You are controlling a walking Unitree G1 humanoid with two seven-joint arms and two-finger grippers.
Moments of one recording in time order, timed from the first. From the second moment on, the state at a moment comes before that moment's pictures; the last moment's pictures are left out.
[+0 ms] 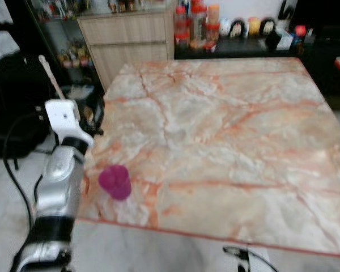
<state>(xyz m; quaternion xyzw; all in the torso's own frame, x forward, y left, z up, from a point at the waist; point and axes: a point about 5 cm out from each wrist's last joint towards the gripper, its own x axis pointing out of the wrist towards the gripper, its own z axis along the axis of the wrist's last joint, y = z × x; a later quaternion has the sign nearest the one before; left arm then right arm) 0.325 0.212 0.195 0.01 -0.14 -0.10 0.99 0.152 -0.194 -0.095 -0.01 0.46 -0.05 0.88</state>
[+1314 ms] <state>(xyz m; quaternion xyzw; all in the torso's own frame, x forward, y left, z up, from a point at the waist) 0.307 0.196 0.166 0.24 0.10 -0.38 0.89 0.150 -0.186 -0.097 -0.03 0.47 -0.03 0.88</state>
